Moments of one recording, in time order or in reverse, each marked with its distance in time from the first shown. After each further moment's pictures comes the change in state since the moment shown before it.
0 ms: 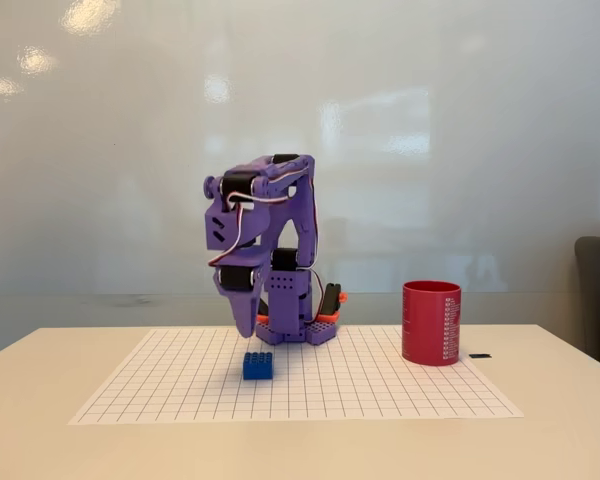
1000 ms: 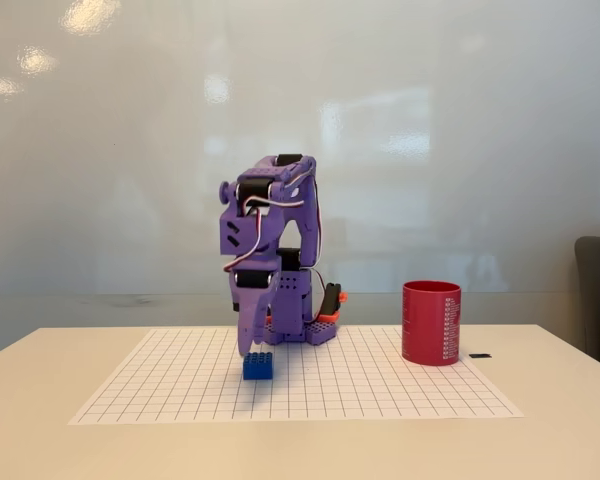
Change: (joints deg) arm -3.3 1.5 5.2 -5.3 -4.7
